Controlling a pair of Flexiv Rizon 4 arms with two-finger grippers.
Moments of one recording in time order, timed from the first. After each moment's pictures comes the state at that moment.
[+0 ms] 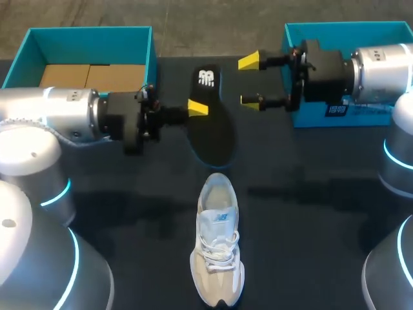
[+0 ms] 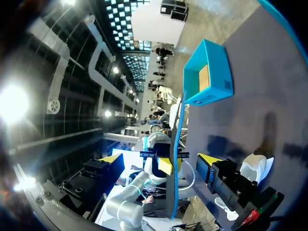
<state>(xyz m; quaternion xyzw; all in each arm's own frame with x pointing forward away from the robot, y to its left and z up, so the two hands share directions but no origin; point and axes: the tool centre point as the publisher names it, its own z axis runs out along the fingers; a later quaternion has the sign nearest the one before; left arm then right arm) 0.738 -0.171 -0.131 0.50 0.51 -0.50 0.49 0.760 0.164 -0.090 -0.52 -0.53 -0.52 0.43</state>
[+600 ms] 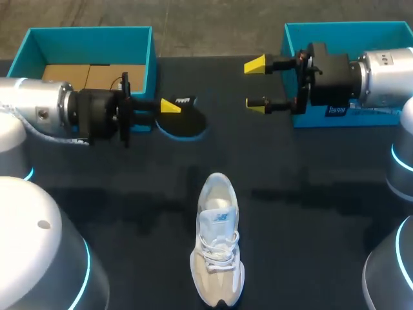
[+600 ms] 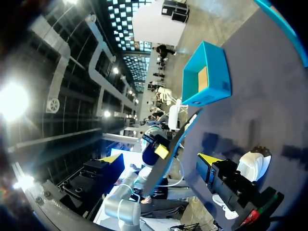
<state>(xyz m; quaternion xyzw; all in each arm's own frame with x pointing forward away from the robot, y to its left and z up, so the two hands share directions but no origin) 0.739 -0.122 -0.133 0.37 0.62 -0.61 0.33 0.752 0.155 -0.091 -0.52 -0.53 -0.52 0.42</state>
